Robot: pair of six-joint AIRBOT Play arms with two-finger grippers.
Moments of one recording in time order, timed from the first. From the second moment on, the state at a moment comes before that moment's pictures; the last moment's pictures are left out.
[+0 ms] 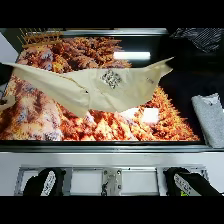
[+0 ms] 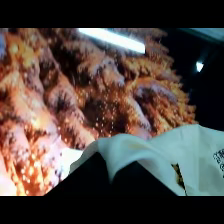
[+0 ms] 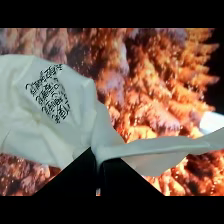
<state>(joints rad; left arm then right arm) 0.38 -0.73 1.31 1.00 -1.08 -1.43 -0.07 -1.03 1.56 -0.90 1.24 1.31</state>
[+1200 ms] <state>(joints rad) 0.13 -1.10 0.92 1.18 -1.04 -1.46 -0.05 -1.23 1.23 -1.30 1.23 1.58</state>
